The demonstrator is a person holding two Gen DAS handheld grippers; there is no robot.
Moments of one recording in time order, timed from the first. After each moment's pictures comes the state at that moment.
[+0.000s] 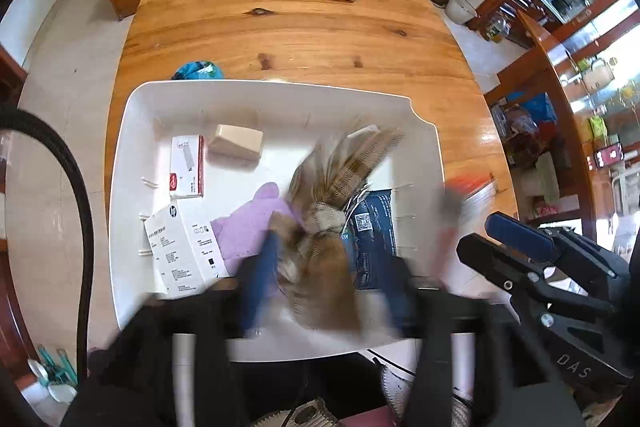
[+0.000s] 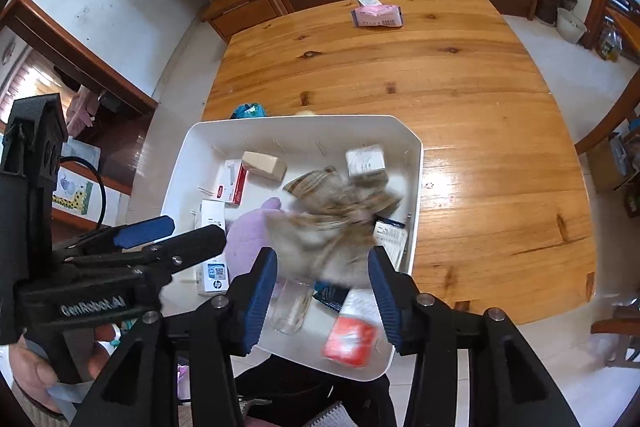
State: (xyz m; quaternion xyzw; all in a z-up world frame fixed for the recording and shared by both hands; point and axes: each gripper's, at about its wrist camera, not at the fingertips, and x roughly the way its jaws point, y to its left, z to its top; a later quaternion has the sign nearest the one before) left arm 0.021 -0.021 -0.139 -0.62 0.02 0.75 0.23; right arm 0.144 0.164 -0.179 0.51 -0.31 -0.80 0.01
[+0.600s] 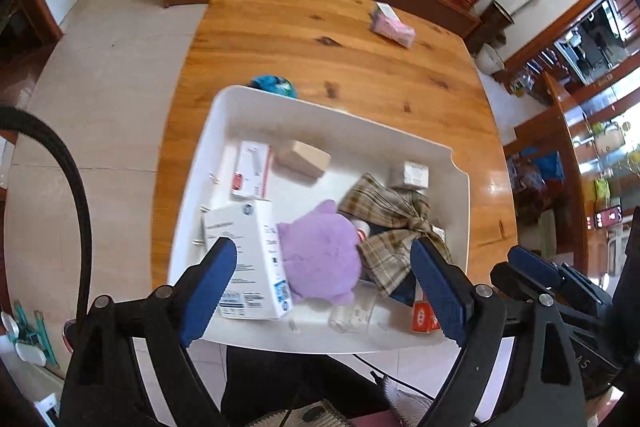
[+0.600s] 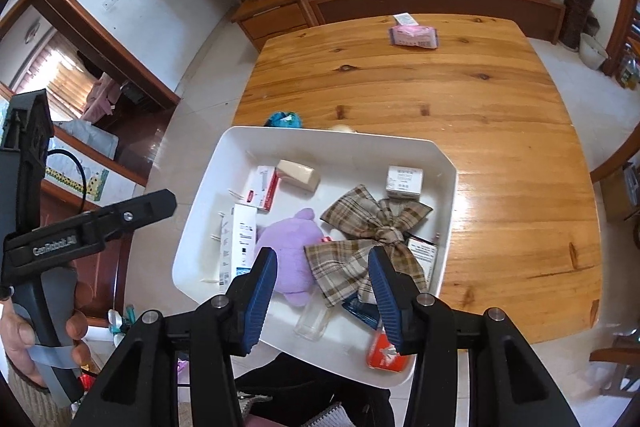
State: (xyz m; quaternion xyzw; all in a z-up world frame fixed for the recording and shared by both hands) left arm 0.014 -0.090 -0.110 -0.60 -0.05 0.78 0.17; right arm 0.136 0.146 -0.154 0.48 -0.29 -0.82 0.05
